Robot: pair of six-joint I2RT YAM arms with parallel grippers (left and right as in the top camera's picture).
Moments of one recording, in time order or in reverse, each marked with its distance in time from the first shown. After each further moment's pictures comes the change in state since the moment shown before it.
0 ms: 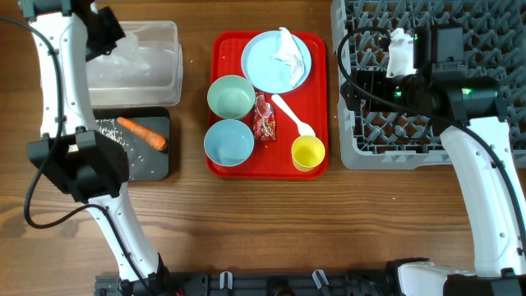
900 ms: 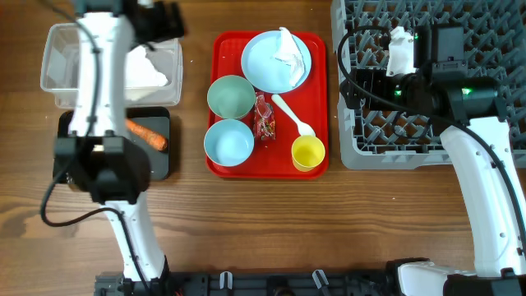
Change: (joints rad) left arm -0.231 -0.057 -0.084 0.135 0.118 0.098; right arm 0.000 0.000 0.000 0.014 -0.007 0.004
